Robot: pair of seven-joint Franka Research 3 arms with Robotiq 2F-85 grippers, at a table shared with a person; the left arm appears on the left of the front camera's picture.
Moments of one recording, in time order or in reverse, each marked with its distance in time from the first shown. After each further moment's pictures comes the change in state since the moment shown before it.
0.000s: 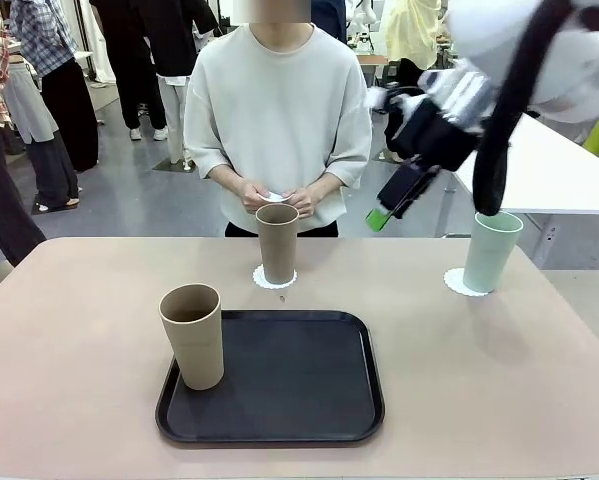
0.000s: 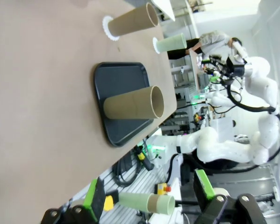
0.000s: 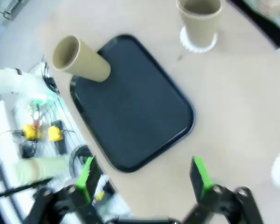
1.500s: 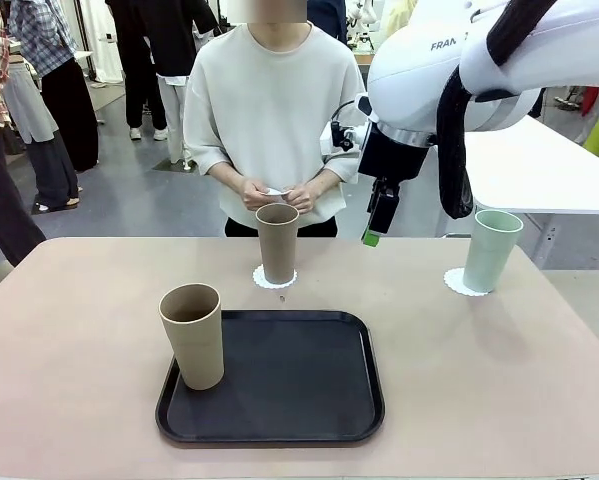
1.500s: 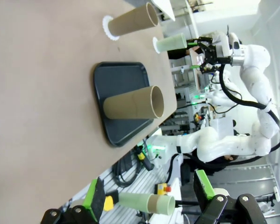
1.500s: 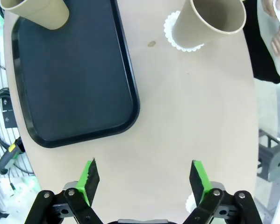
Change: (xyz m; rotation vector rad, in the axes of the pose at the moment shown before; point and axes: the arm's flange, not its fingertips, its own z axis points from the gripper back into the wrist) left arm 0.000 0.000 0.000 0.000 0.000 0.000; right arm 0.068 -0.018 -0.074 -0.232 0.295 0.544
